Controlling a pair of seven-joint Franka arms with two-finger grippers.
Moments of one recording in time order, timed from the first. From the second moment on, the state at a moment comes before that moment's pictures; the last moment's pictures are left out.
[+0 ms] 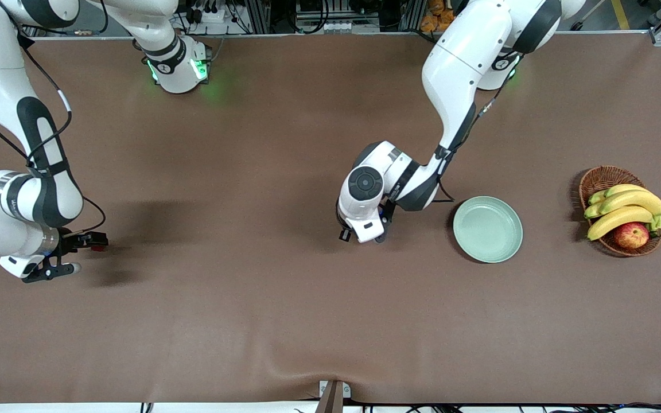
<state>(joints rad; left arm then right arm) -0.61 0.85 -0.11 -1.43 -0.02 2.29 -1.90 -0.22 0.63 -0.02 -1.70 -0.03 2.18 -0.45</state>
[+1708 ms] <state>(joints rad) -0.03 0.62 -0.10 -1.78 0.03 2.10 -0.72 -0.18 0.62 0.07 -1.51 0.04 1.83 -0.23</state>
